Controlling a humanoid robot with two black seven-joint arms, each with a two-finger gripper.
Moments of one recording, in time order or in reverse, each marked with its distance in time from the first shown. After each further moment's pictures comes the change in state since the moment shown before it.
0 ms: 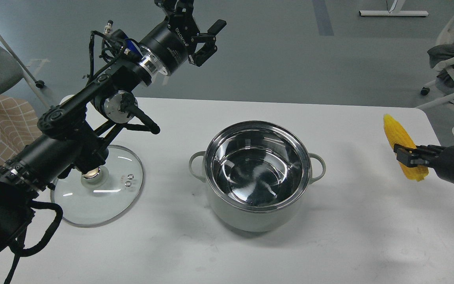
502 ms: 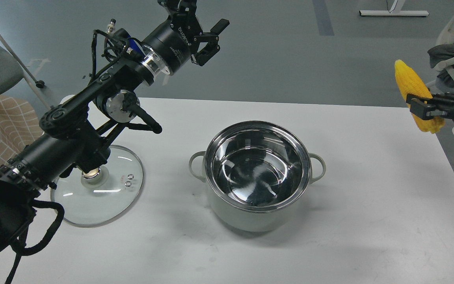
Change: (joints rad) left arm -0.008 -0.004 0.001 0.000 0.001 0.003 0.002; right arm 0.272 -0.059 -0.025 0.054 0.010 0.084 -0.002
